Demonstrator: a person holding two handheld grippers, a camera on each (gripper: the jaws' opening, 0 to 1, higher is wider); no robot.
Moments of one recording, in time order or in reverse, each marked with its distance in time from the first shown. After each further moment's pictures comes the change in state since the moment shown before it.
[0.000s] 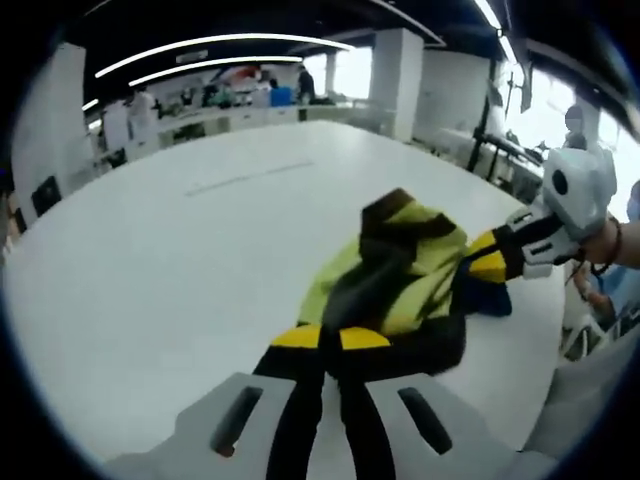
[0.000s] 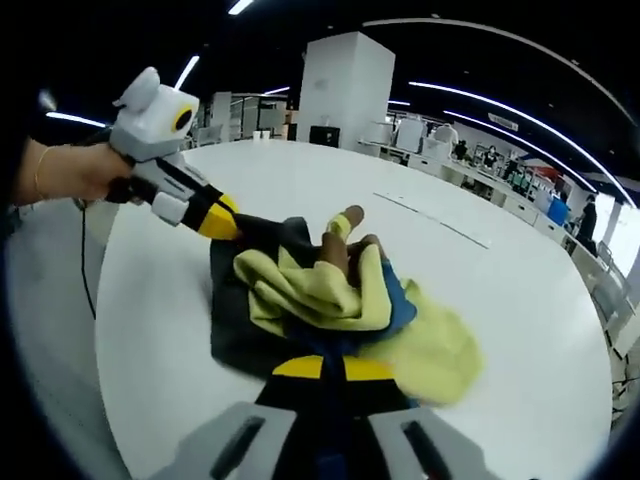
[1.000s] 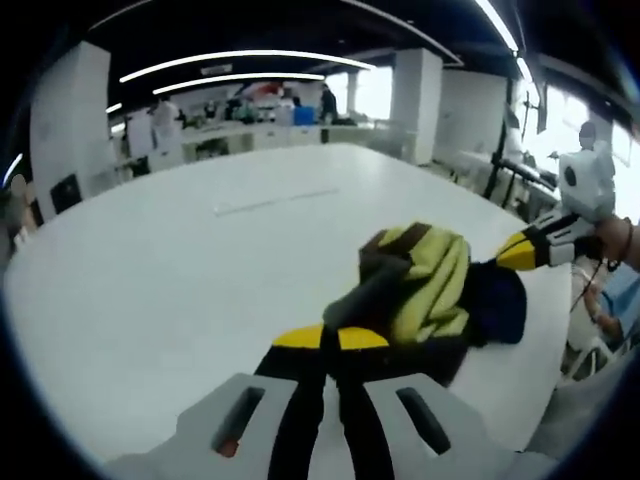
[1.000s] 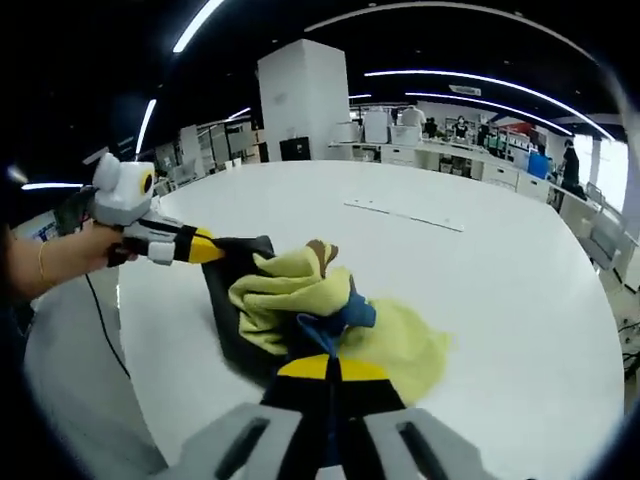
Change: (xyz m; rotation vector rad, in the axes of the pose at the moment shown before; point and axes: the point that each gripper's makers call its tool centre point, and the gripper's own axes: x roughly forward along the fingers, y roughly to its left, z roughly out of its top) left arm -0.020 0.022 0.027 -0.036 -0.081 0.084; right arm -0.039 -0.029 0.023 0.200 0.002 -0.023
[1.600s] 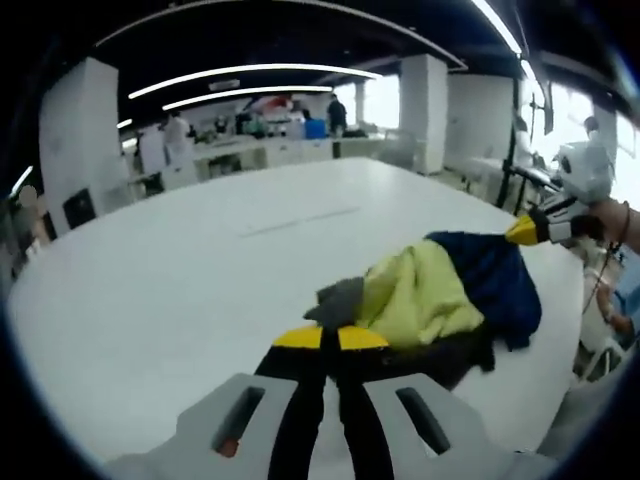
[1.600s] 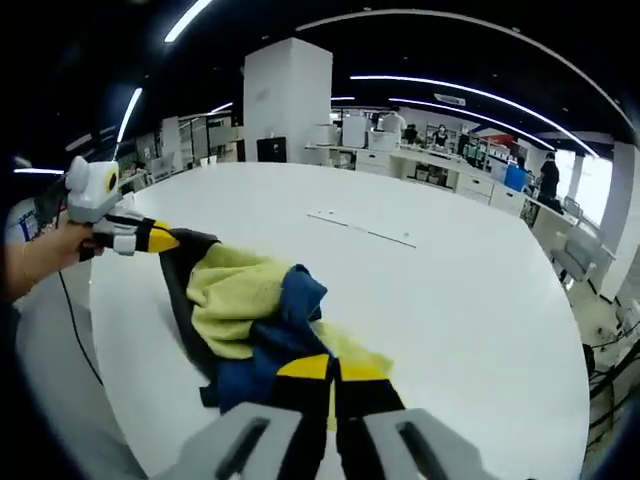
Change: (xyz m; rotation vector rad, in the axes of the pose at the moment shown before) left arm -0.011 0.029 0.031 0.027 -0.061 0.066; right arm -0.009 -0.059 0.033 -0.028 -0.013 -0.121
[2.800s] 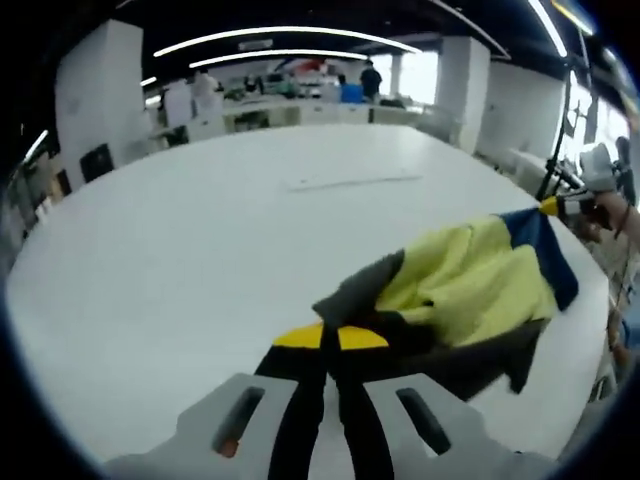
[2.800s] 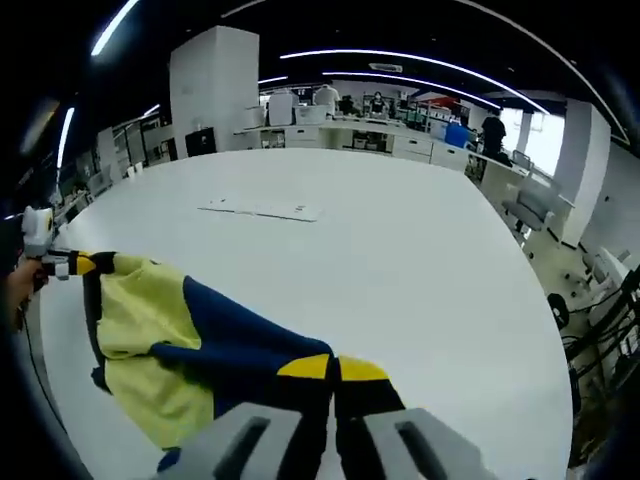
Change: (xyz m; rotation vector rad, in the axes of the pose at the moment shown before) left arm 0.041 0.079 -0.045 -0.145 0.186 0.073; right arm 0.040 -0.135 -0.030 0.172 0.129 -0.215
